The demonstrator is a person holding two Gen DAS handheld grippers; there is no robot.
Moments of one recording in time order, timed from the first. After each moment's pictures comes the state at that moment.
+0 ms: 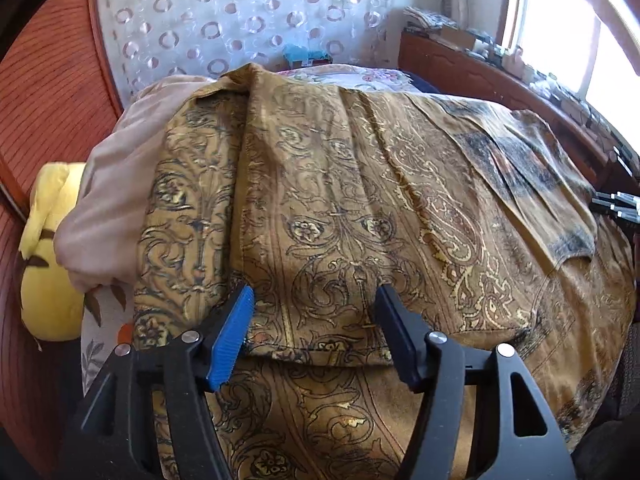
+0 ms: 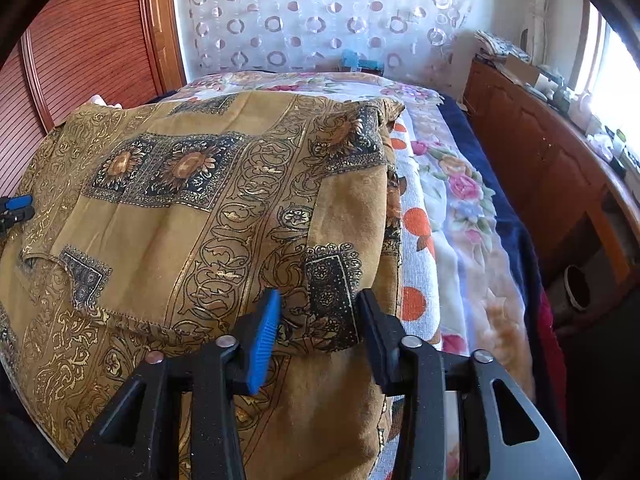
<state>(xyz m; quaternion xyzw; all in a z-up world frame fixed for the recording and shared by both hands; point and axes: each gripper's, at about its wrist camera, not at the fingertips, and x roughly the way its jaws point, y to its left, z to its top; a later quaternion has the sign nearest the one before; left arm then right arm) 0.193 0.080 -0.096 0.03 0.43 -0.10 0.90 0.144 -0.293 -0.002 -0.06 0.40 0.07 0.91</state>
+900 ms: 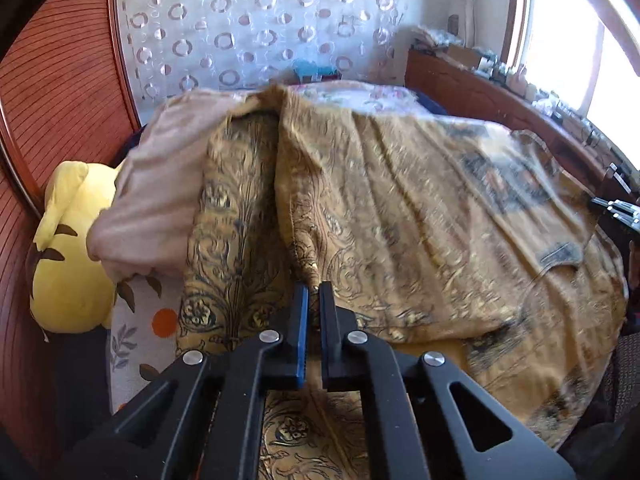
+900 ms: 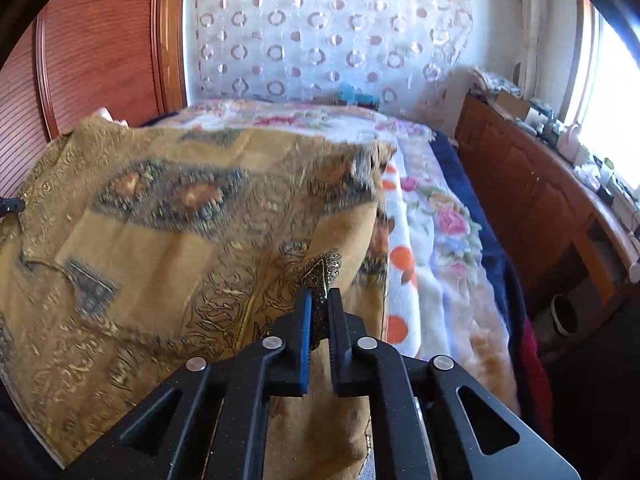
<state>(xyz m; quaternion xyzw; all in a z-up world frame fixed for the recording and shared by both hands) 0.172 0.095 -0.075 0.01 0.40 -0.09 0.91 0.126 -0.290 0.014 -0.08 0.33 0.06 0.94</state>
